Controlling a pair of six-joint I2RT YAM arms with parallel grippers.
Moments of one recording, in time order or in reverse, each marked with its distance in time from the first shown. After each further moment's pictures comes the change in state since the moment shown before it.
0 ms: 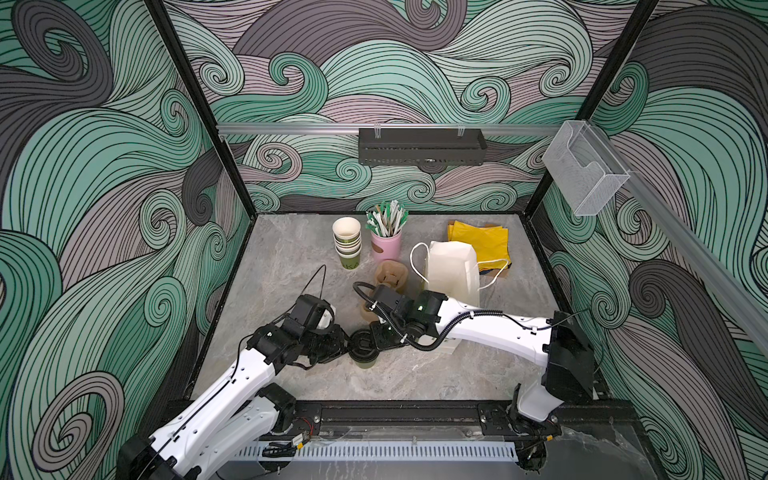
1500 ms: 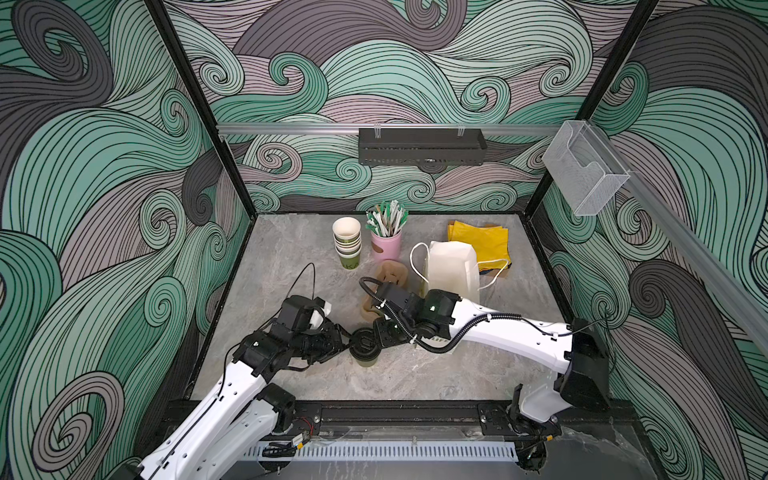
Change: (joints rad) left arm 0.045 -0.098 0.003 0.002 0.069 -0.019; right arm 0.001 -0.080 -0.008 -0.010 0.068 -0.016
